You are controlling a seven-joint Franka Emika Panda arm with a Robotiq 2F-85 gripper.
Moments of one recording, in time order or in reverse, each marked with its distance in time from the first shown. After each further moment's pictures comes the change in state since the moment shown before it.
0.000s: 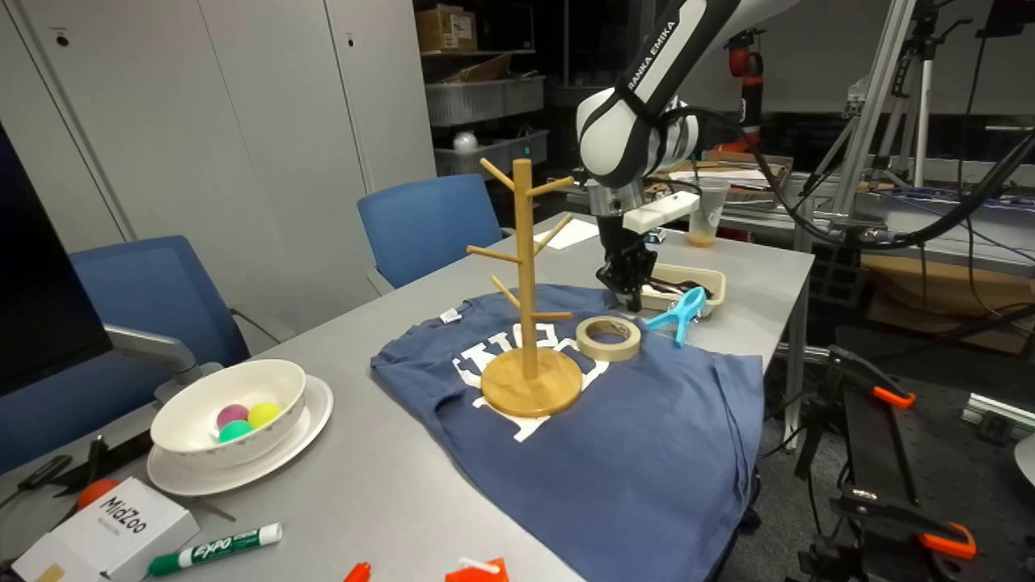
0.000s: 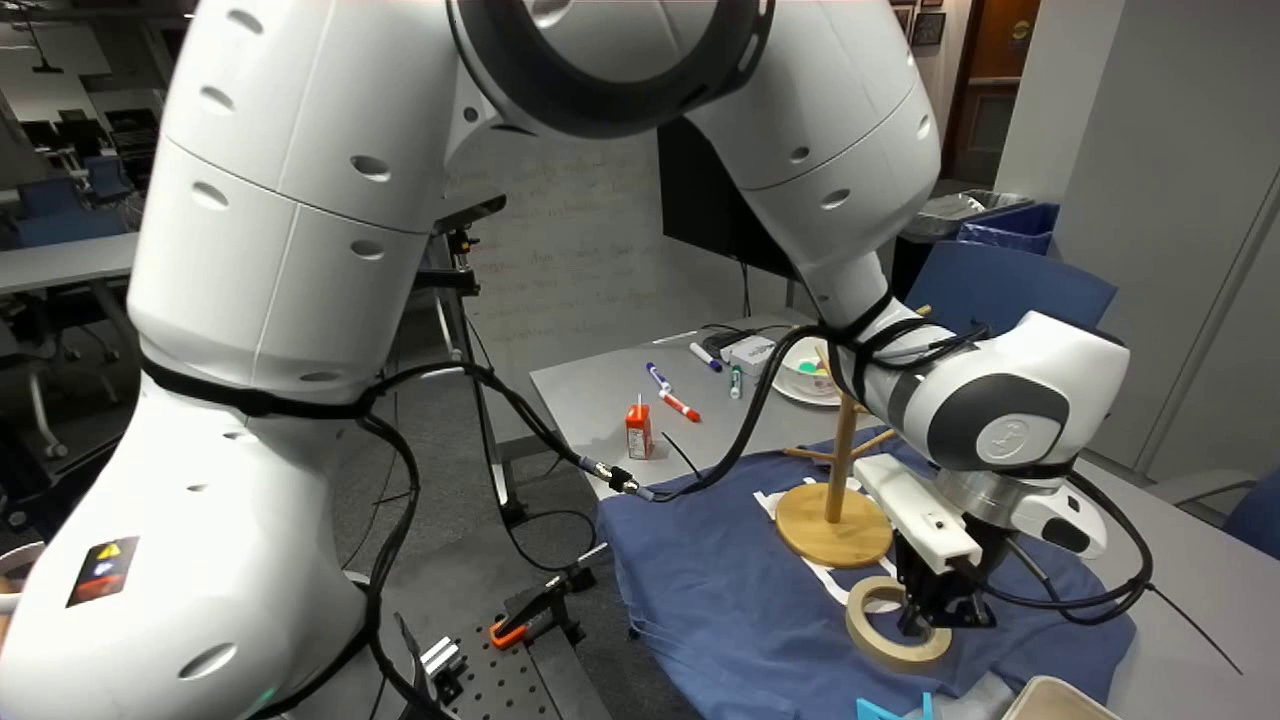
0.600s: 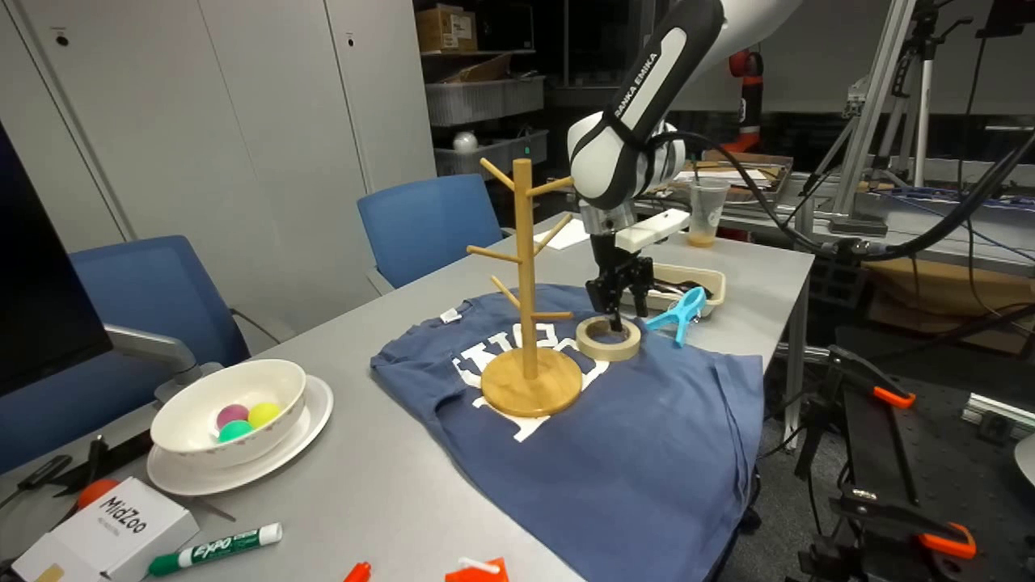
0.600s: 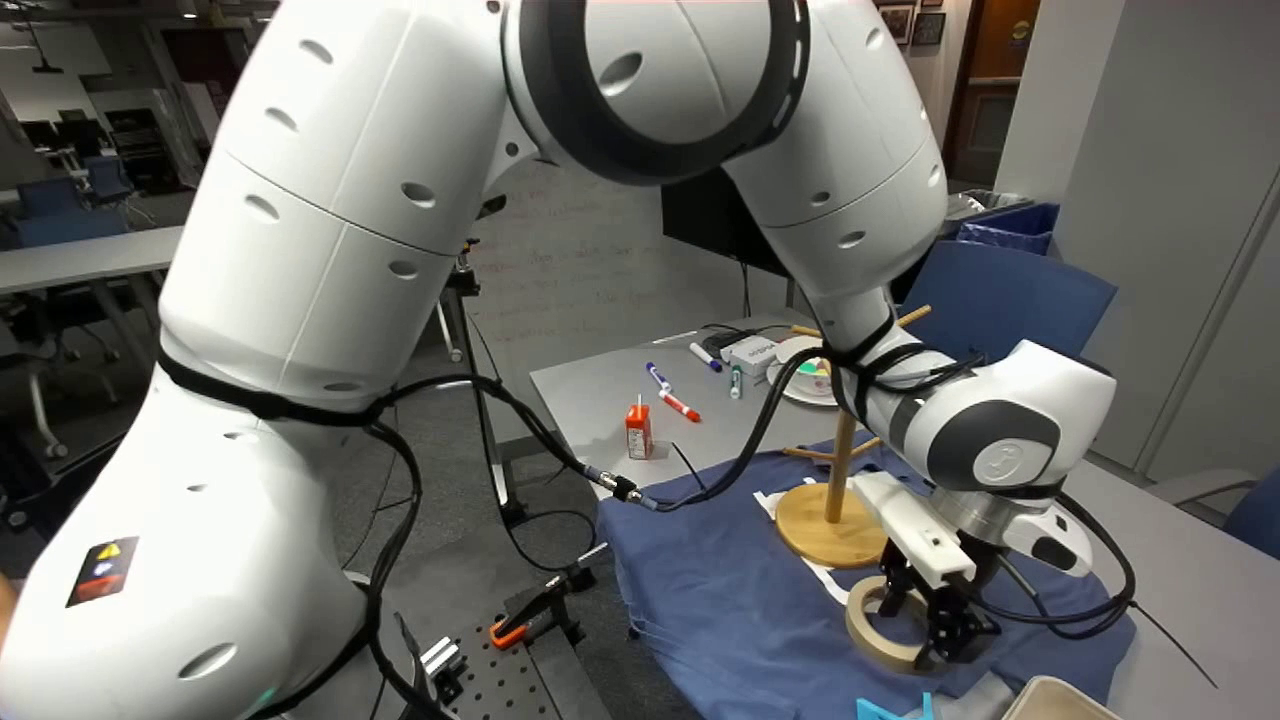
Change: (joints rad) arm 0.000 0.093 0.012 0.065 0.004 -0.003 0.003
